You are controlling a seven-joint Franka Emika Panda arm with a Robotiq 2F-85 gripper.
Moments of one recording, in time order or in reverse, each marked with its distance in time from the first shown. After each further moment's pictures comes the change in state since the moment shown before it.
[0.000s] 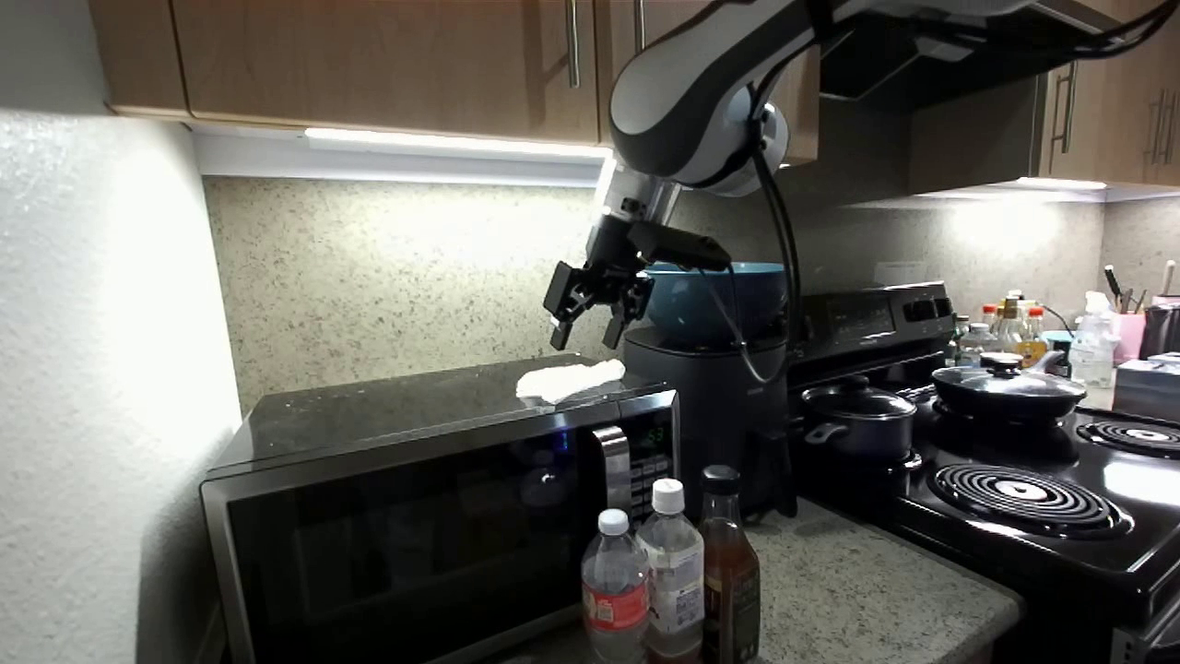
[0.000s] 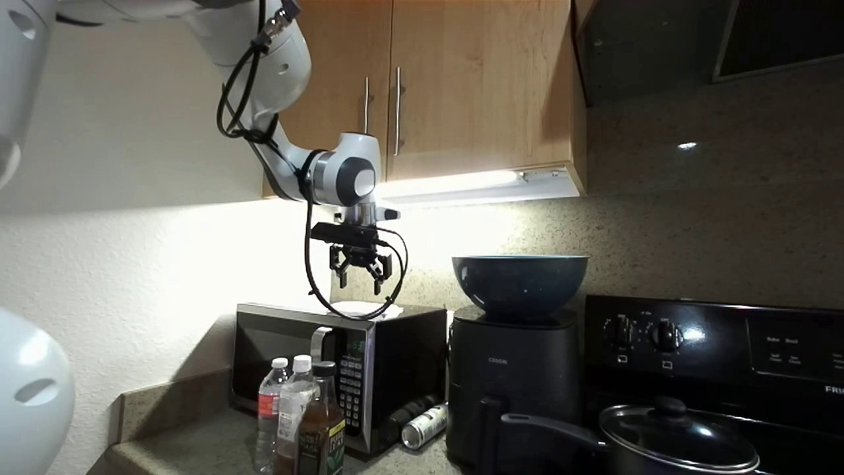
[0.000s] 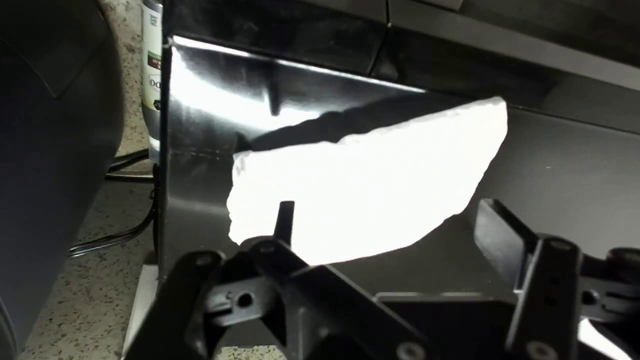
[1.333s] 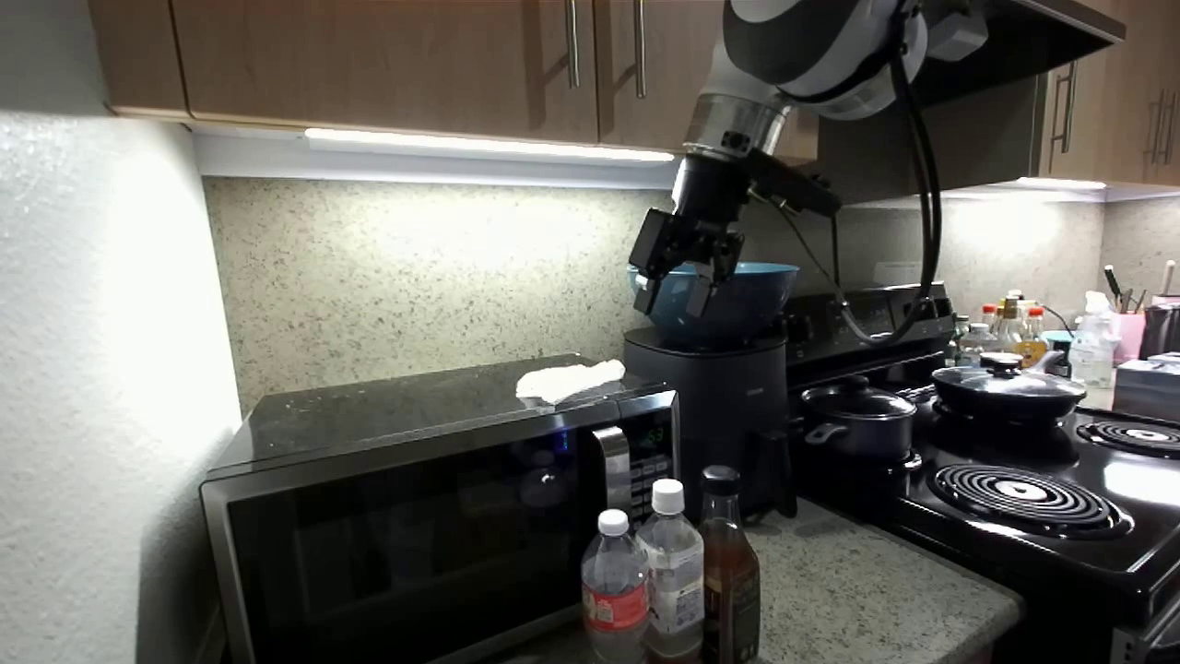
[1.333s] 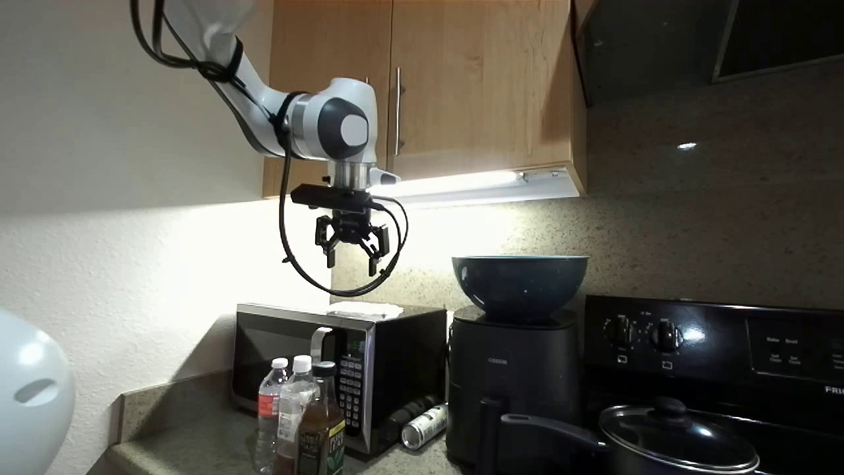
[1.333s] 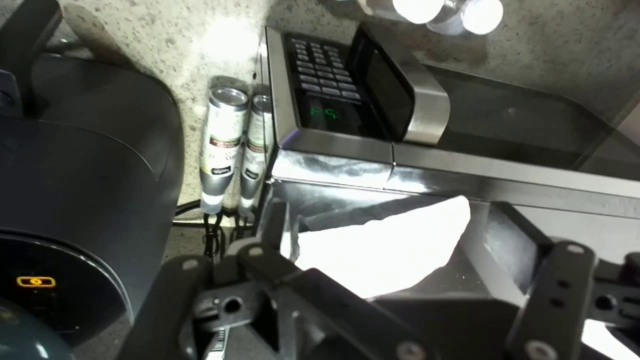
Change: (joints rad) arm 0.000 -0.331 -0.057 -0.242 0.011 -0.153 -0.032
